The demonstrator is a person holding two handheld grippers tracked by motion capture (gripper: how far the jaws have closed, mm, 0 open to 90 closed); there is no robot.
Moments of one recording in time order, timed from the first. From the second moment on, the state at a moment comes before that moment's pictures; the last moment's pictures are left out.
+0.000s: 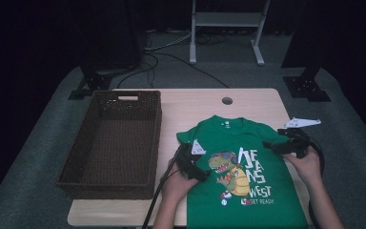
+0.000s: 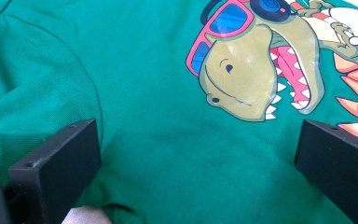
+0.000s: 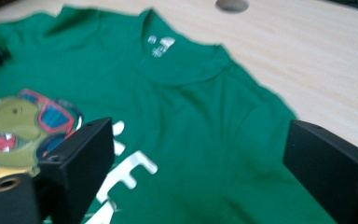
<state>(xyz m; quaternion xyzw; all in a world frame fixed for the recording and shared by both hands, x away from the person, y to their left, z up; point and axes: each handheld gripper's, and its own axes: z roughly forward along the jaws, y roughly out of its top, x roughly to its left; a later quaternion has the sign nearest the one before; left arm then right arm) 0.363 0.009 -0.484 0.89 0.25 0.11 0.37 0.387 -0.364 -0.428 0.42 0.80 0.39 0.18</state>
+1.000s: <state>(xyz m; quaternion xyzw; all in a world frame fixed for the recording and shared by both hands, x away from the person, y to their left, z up) 0.363 0.009 -0.484 0.89 0.25 0.11 0.37 0.366 -0.329 -0.485 0.39 0.84 0.34 0.15</state>
